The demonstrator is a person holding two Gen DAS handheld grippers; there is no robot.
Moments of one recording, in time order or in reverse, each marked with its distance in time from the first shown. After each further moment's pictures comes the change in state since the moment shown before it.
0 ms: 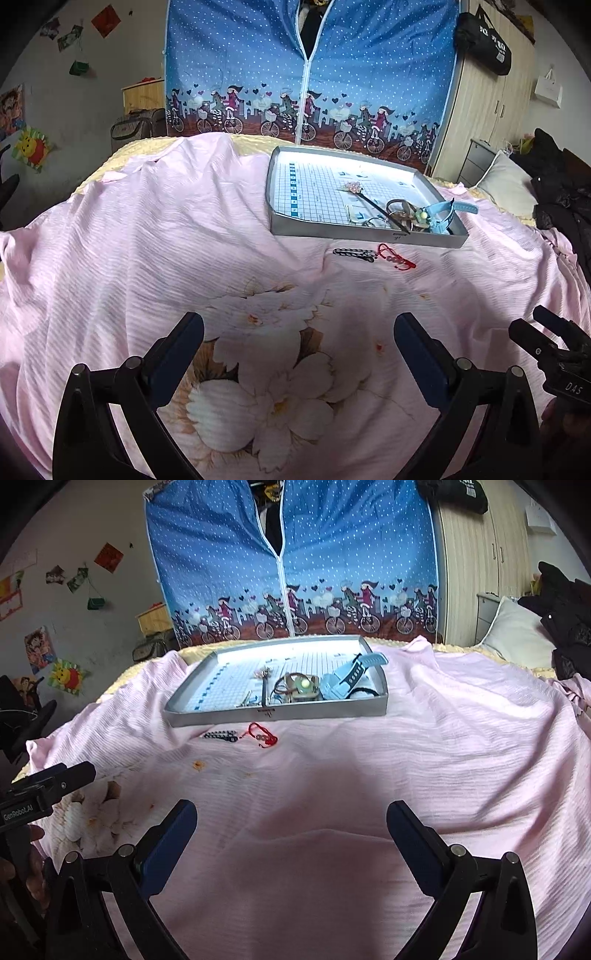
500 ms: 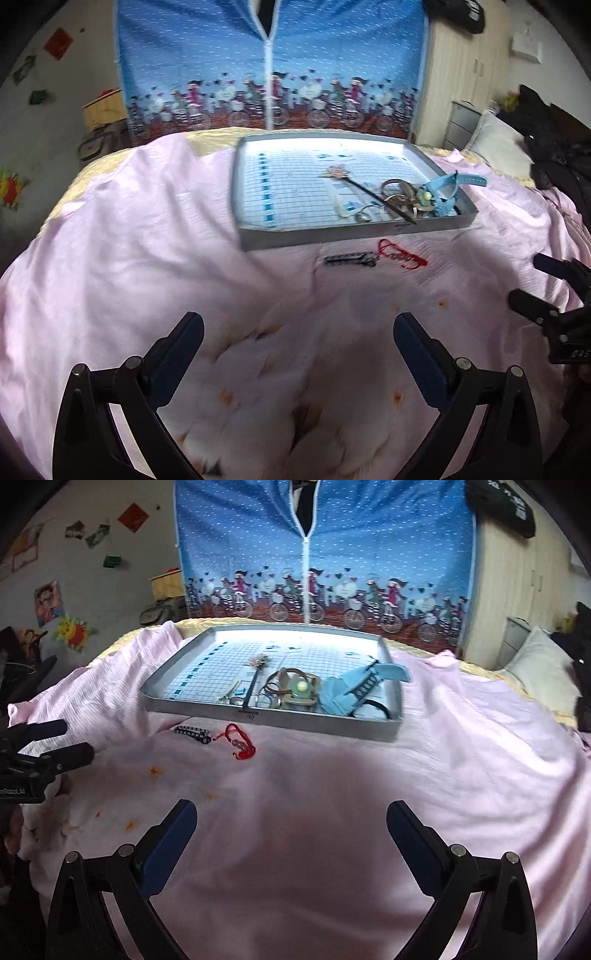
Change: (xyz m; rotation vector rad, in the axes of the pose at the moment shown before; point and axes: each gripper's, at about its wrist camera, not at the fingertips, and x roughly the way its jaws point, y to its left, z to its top) left arm 0.068 -0.009 0.029 0.166 0.070 -0.049; right arm 0.064 -0.015 0.034 -0.174 0.059 0.013
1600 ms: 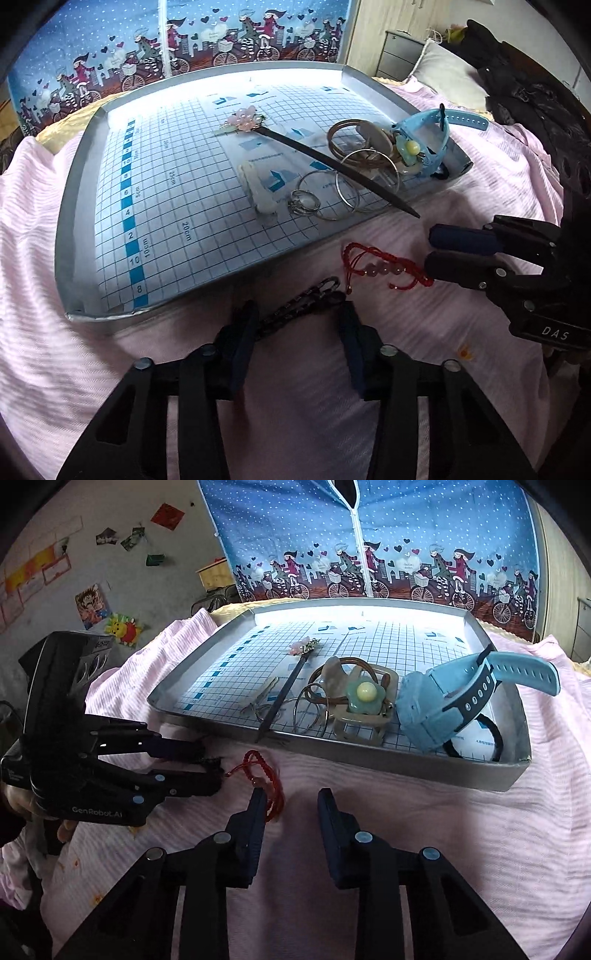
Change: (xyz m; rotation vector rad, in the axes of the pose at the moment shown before) left arm 0.134 -0.012 0.054 0.190 0.246 -0.252; right arm 0.095 -0.015 0.033 -0.002 0.061 0.299
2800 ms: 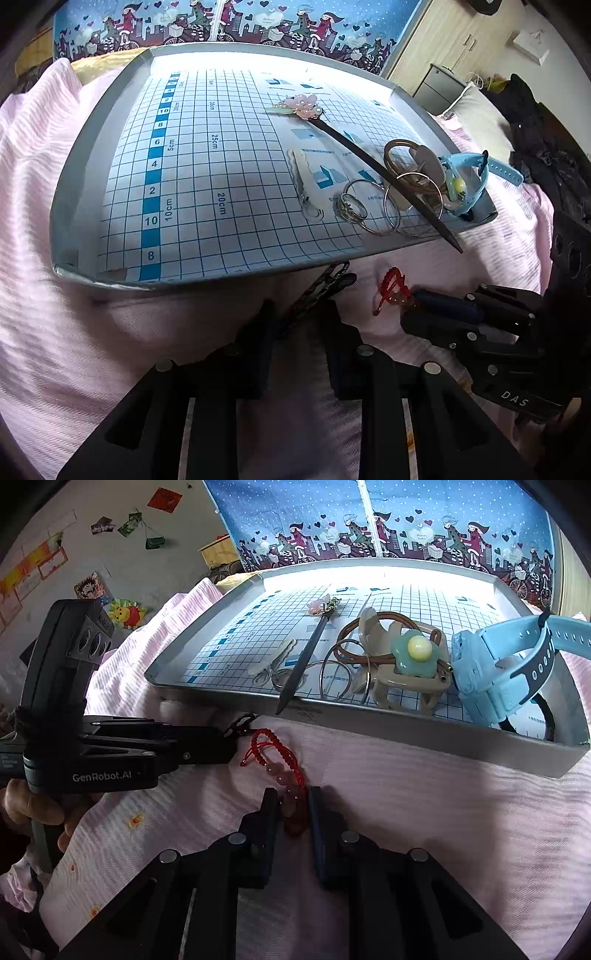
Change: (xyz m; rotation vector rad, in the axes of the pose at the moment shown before) left arm 0.008 0.027 -0.002 -0.229 -0.015 -0.048; right arm 0.036 0.010 -0.003 0.022 0.103 0.042
